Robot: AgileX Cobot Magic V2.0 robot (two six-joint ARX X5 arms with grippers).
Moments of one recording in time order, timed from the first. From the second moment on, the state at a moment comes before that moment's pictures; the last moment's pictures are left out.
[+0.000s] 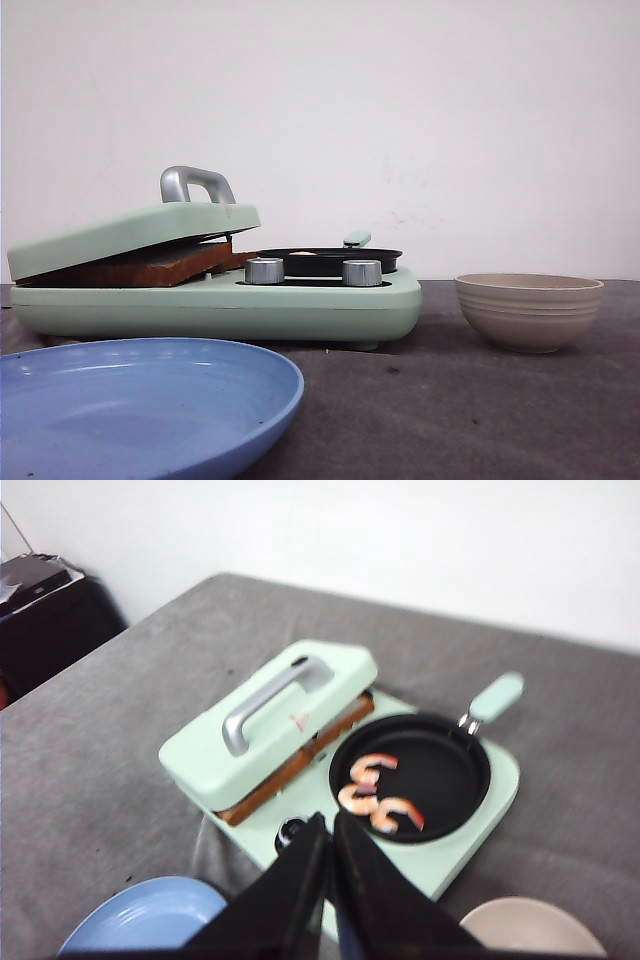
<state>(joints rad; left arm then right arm) -0.28 0.38 0.73 -0.50 0.15 -0.16 0.28 0.89 1.19 -0.62 -0.45 0.09</state>
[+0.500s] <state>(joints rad) -0.28 0.01 0.49 -0.46 0.07 -0.27 0.36 0.43 0.60 -0.31 -0.36 0.09</state>
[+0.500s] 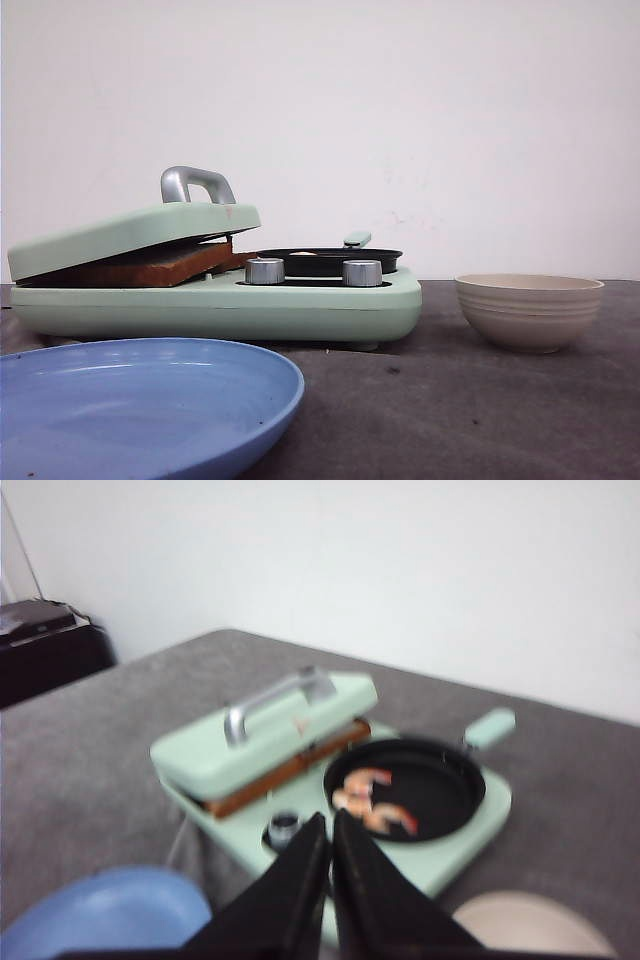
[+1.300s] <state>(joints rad) -0.28 0.01 0.47 -0.54 0.00 -0.38 0.37 0.04 0.17 -0.39 -0.28 0.19</state>
